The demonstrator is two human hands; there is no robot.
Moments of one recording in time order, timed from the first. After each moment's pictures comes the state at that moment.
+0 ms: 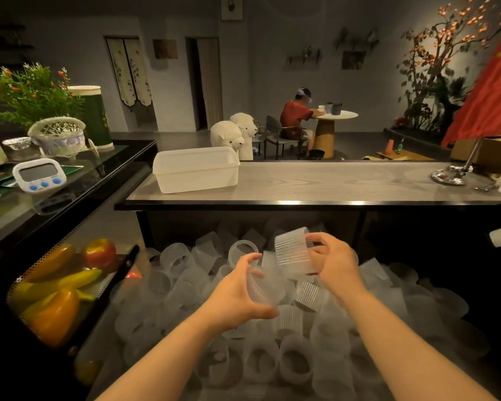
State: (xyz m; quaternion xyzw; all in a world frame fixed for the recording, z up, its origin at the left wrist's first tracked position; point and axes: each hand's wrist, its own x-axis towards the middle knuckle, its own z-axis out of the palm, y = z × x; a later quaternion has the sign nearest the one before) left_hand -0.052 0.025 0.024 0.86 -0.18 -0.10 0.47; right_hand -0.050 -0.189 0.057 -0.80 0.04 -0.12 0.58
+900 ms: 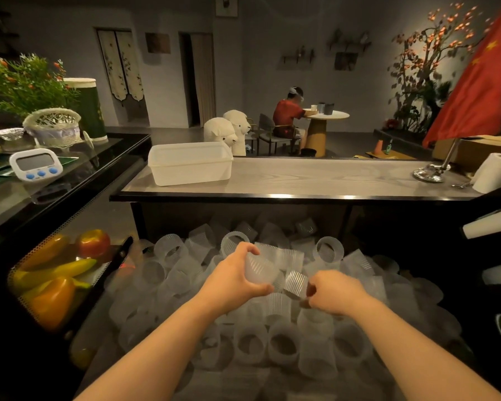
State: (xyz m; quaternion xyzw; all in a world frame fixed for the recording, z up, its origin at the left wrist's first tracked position) left_hand -0.065 0.012 0.040 0.91 -0.16 -0.04 0.39; right_hand -0.070 -0.224 0.019 -0.99 0.01 0.11 0.06
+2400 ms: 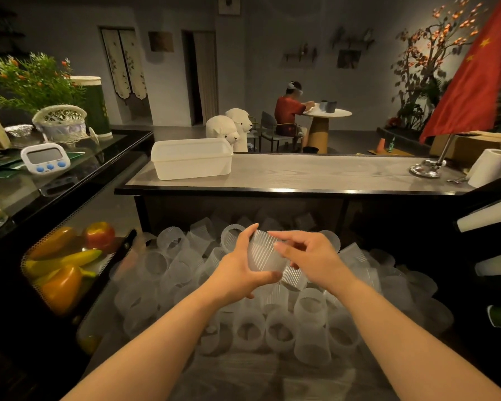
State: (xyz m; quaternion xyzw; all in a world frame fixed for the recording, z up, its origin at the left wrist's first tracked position) left_hand -0.084 0.001 0.045 0.86 -0.16 -0.09 0.48; right_hand -0.099 -0.184 0.071 -0.84 -0.11 -0.06 0.52
